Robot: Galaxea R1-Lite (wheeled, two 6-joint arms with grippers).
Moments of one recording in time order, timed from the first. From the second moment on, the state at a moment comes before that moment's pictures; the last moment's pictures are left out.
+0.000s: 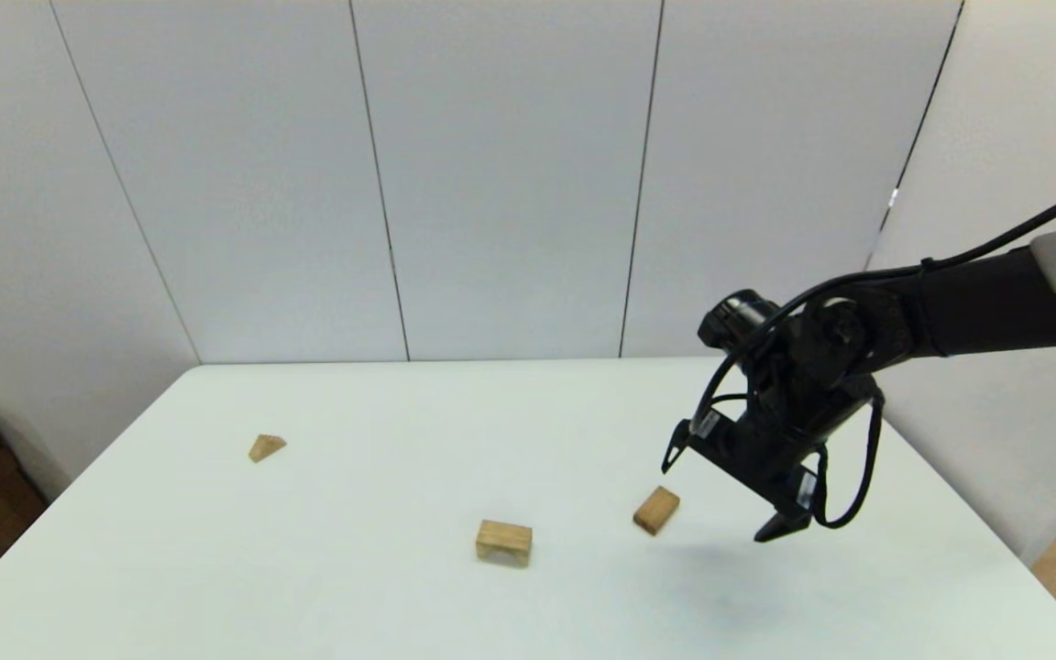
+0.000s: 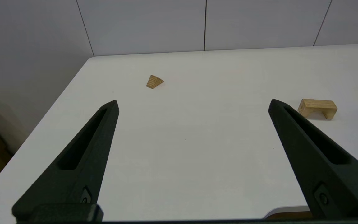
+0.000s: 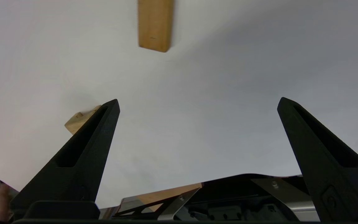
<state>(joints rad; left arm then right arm) 0.01 0.00 0.00 0.00 -0.02 0.00 0.38 2.07 -1.43 0.66 0.11 1.05</state>
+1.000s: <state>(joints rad) 0.01 0.00 0.00 0.00 -0.02 0.00 0.40 2.34 -1.64 0.70 0.11 1.08</state>
